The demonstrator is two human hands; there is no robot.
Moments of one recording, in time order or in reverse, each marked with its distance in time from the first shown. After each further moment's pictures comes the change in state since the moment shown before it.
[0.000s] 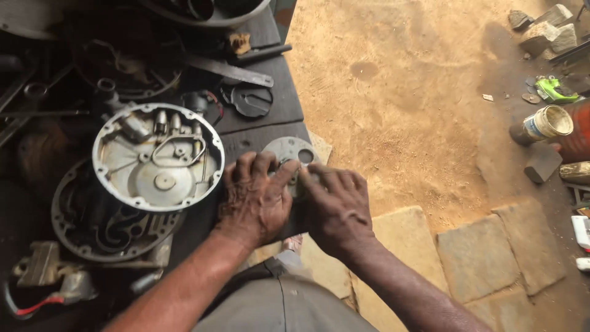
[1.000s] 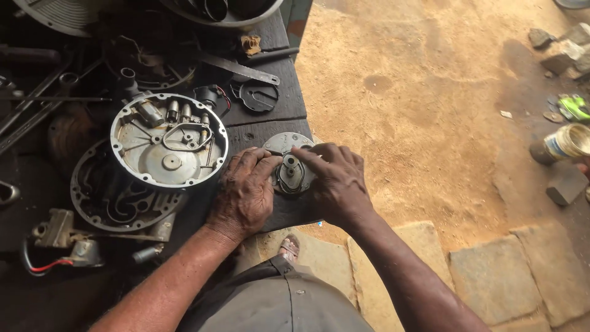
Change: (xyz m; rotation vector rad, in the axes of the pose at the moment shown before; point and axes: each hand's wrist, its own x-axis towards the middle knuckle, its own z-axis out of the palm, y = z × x) left_hand -0.015 -0.001 -0.011 -0.128 0.011 -0.107; right_hand 0.015 0.024 0.005 0.139 -0.020 0.051
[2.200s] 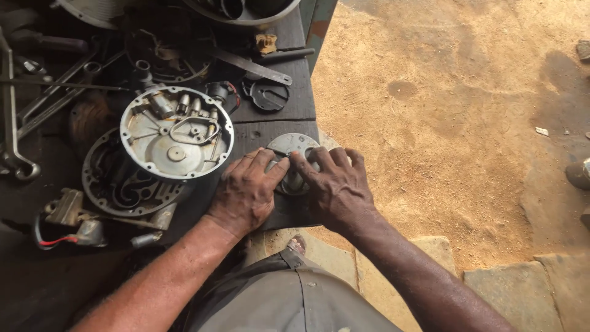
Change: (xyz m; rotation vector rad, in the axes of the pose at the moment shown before) left_hand 0.006 0.013 -0.005 0.267 -0.035 0.131; right_hand 0.012 0.001 -0.013 -0.237 -0.262 -0.171
